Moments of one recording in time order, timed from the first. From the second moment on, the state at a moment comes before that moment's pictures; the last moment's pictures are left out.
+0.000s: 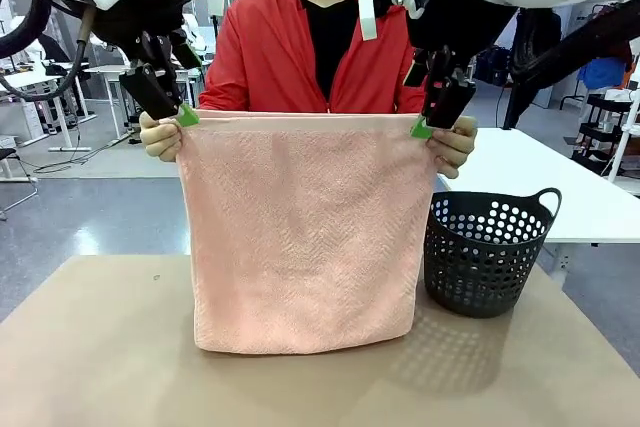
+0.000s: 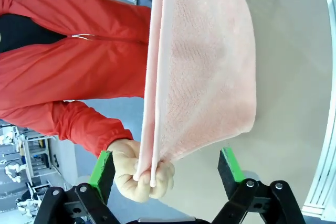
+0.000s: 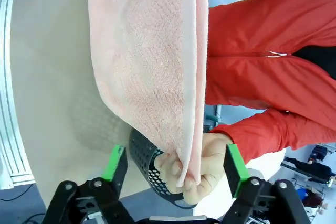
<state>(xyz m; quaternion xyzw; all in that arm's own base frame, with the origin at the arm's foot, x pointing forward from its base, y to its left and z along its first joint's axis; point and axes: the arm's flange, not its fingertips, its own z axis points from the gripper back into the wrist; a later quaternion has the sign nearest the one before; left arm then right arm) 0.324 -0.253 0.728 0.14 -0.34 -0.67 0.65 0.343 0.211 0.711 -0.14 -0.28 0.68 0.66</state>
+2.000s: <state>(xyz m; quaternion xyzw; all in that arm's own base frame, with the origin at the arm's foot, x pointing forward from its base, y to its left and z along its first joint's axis) 0.412 -0.265 0.685 0.06 -0.22 -0.68 0.70 0.422 0.227 0.678 -0.08 -0.18 0.70 0.69</state>
